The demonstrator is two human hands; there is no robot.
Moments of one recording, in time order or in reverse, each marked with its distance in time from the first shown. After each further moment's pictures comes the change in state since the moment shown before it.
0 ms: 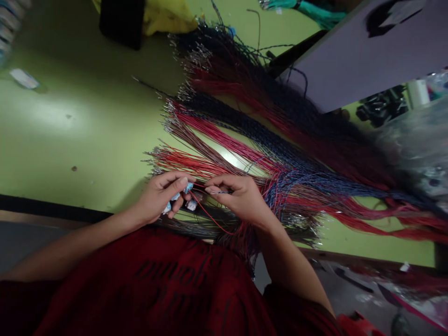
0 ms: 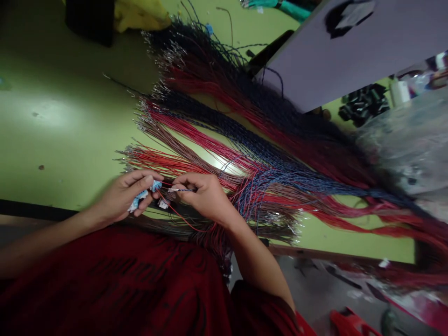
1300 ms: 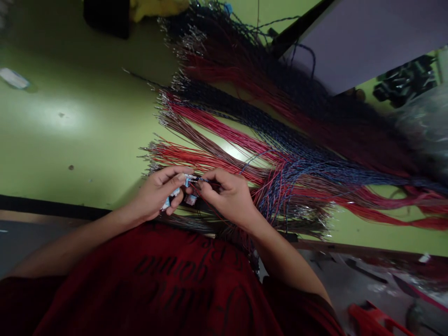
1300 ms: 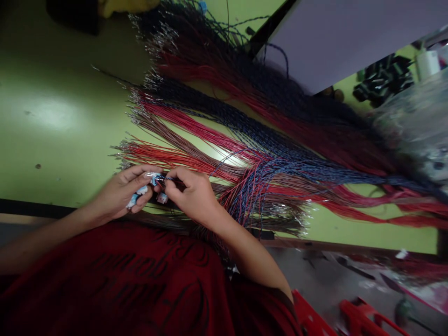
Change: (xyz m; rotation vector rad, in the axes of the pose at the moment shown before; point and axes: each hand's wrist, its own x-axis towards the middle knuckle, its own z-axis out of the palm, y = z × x) left_hand 0.001 -0.001 0.000 -0.040 -0.029 -0.095; right_hand -0.005 0.000 0.031 -0.038 0.207 -0.074
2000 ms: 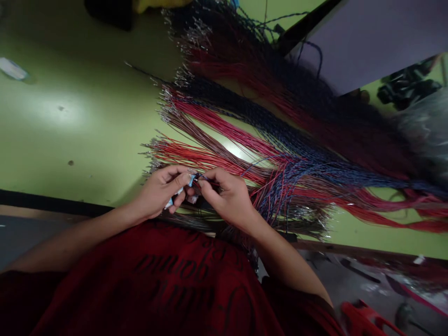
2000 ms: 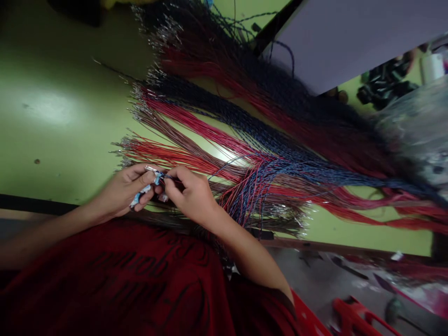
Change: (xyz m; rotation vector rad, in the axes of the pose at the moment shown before) left_hand 0.002 -0.001 0.005 0.027 0.026 0.032; right_hand -0.003 0.004 0.007 -0.064 0.005 -0.130
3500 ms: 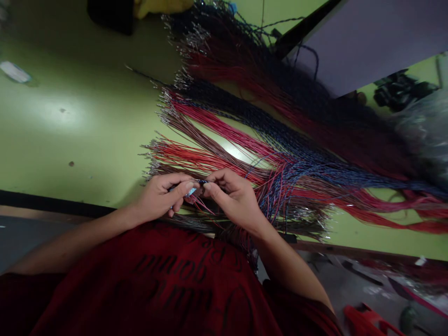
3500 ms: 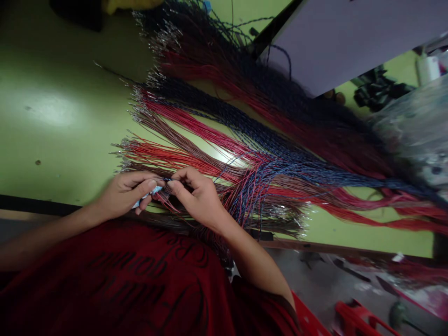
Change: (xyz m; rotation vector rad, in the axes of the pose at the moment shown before) left_hand -0.009 0.002 -0.006 0.433 -0.074 0.119; right_hand -0.006 0.000 -0.014 0.329 -0.053 0.223
